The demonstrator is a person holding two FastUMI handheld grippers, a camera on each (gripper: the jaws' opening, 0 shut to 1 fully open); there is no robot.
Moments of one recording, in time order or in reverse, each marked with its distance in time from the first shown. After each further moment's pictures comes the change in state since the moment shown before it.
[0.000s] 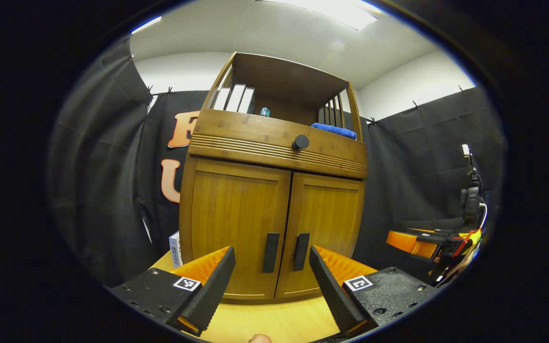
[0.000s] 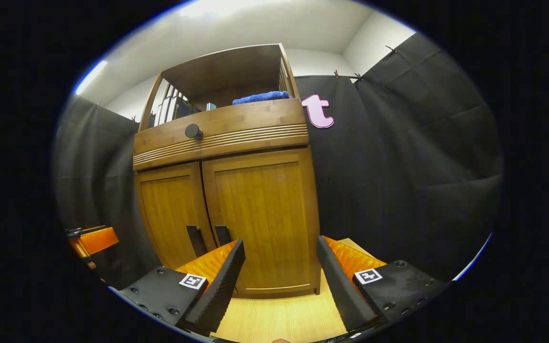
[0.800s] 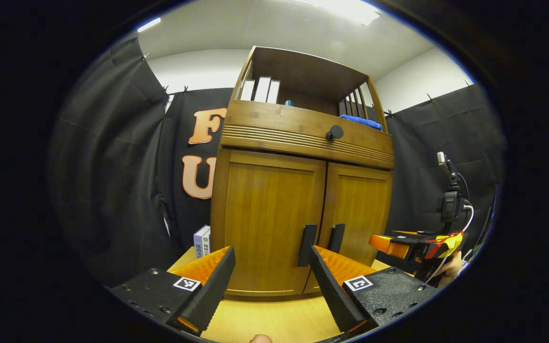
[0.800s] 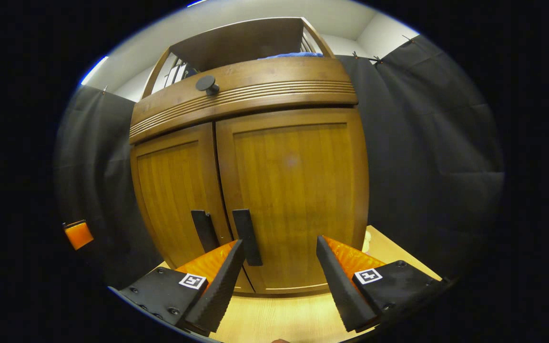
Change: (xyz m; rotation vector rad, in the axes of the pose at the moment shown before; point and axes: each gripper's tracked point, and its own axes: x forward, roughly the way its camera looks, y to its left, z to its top) left arm 0.007 0.059 -0.013 0.023 0.042 0.105; right arm 0.091 0.072 -0.067 -0.006 0.125 0.069
